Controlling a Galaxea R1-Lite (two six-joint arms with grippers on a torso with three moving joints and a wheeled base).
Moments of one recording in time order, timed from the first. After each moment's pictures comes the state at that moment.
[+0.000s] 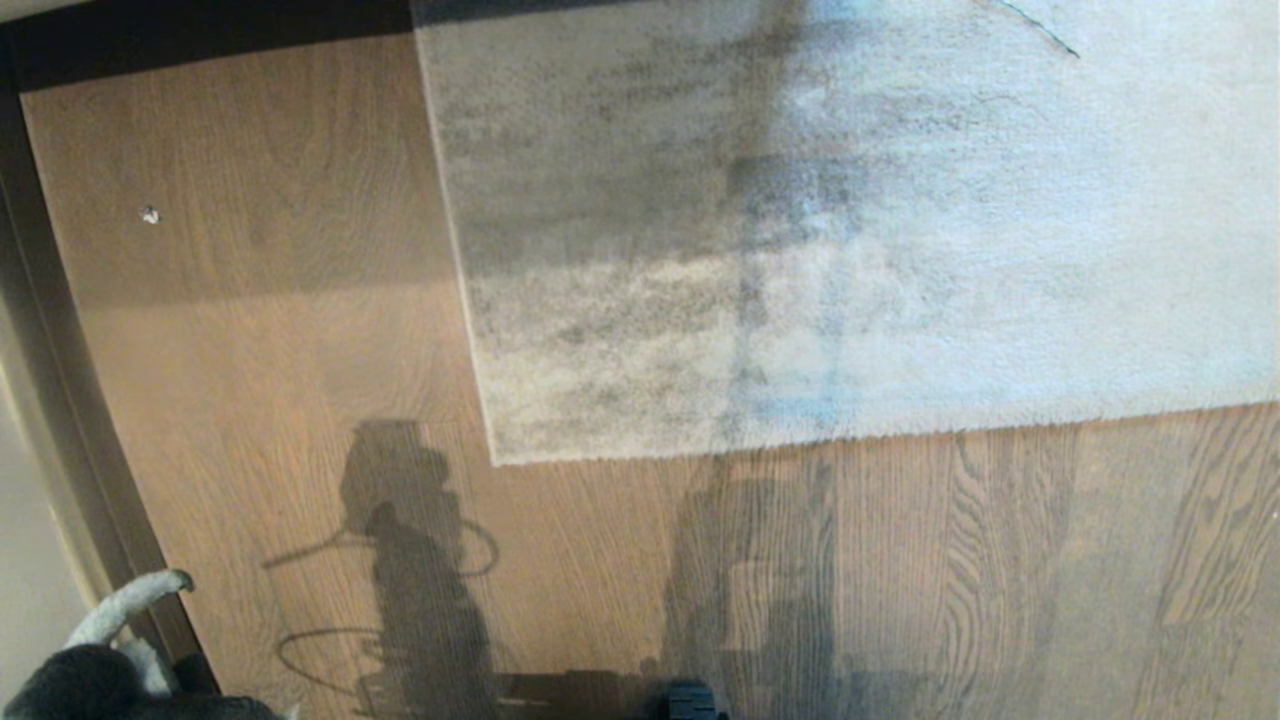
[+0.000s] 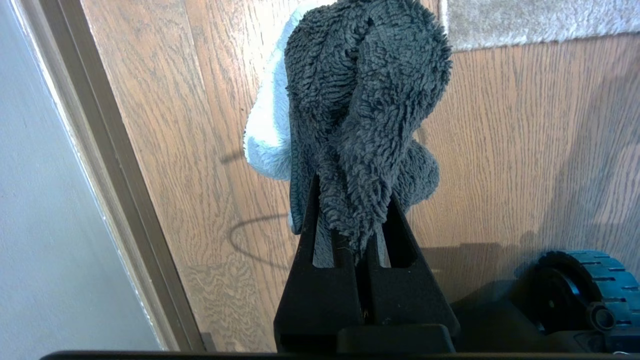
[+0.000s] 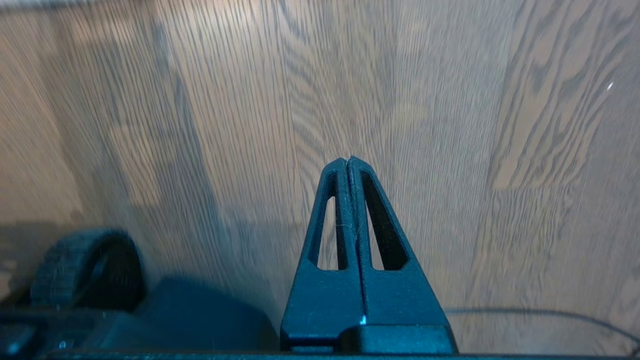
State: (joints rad) left arm 0.00 0.00 0.00 -0.01 -0.02 0.02; right arm 0.00 0.08 0.00 0.00 -0.01 -0.01
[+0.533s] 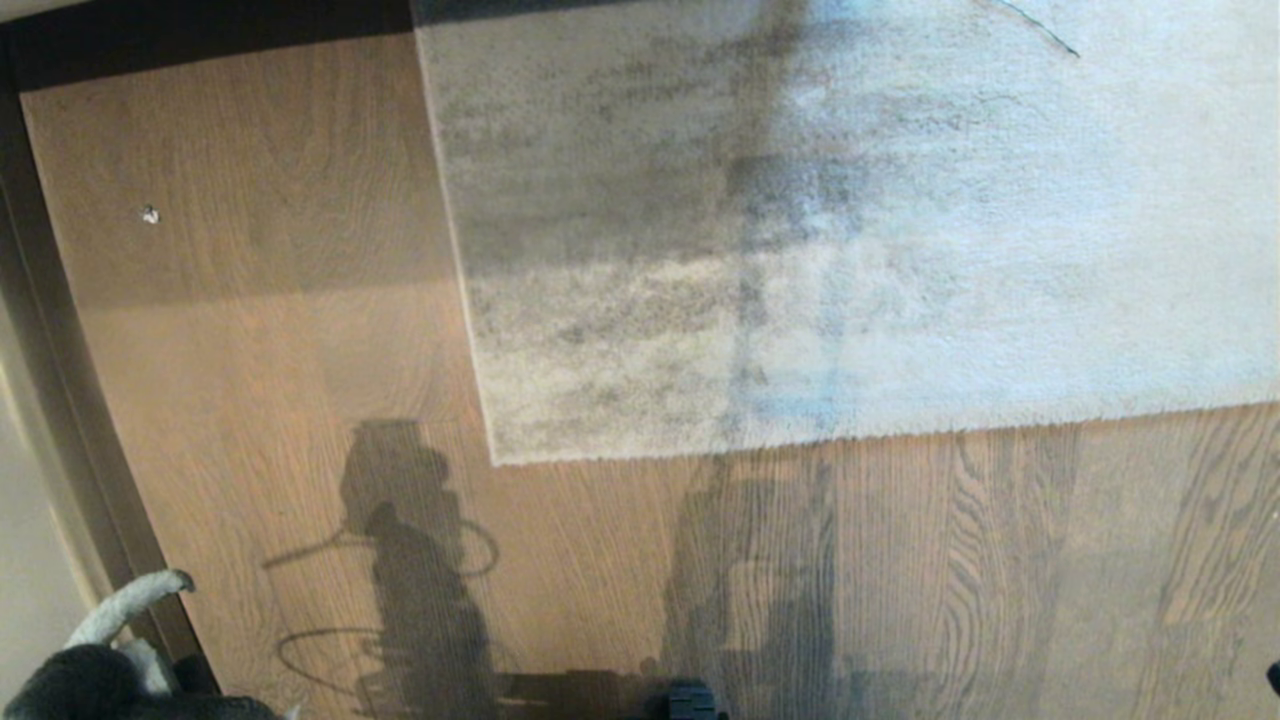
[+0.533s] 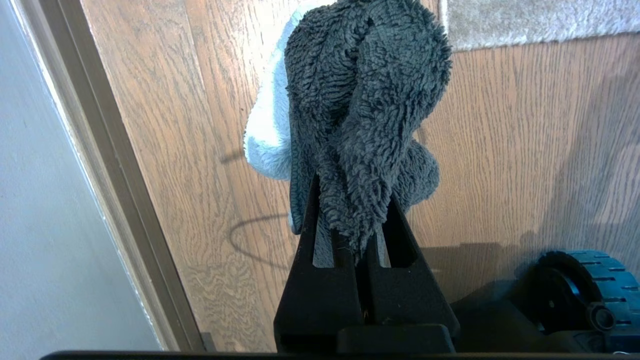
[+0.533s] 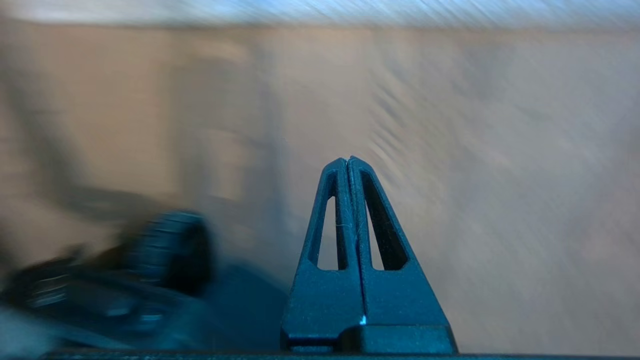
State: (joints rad) left arm 0.00 0.00 0.00 -0.01 -0.02 0.02; right arm 0.16 0.40 -0.17 -0.13 0.11 -0.01
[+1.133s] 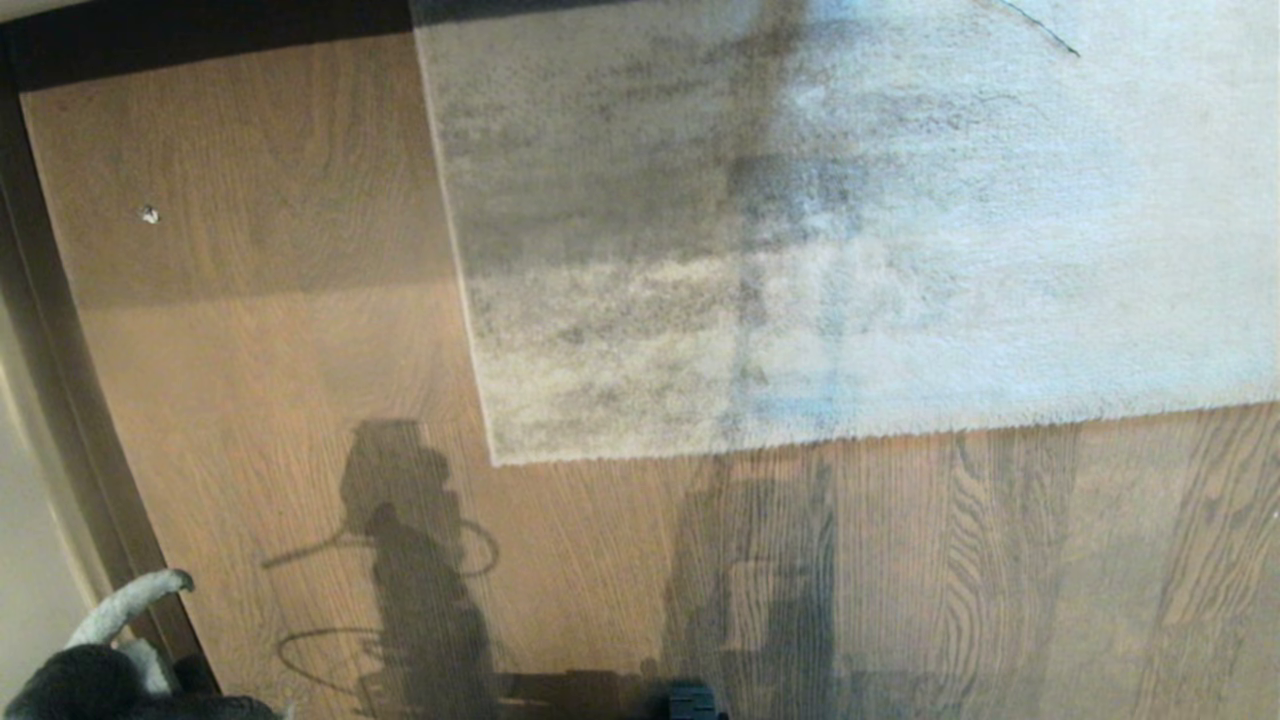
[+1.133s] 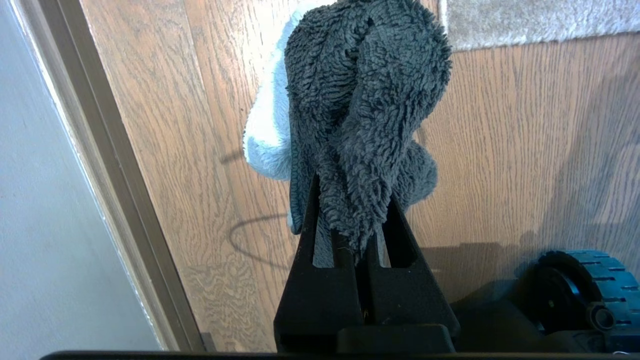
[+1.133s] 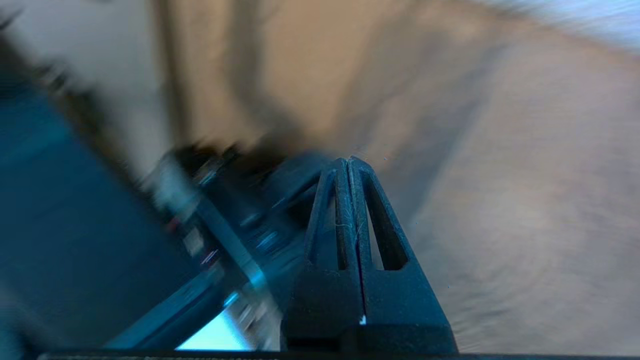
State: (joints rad) left arm 0.00 0.00 0.00 -0.01 -0.02 0.02; right arm 0.55 0.66 -0.24 -0.15 0.29 -0.12
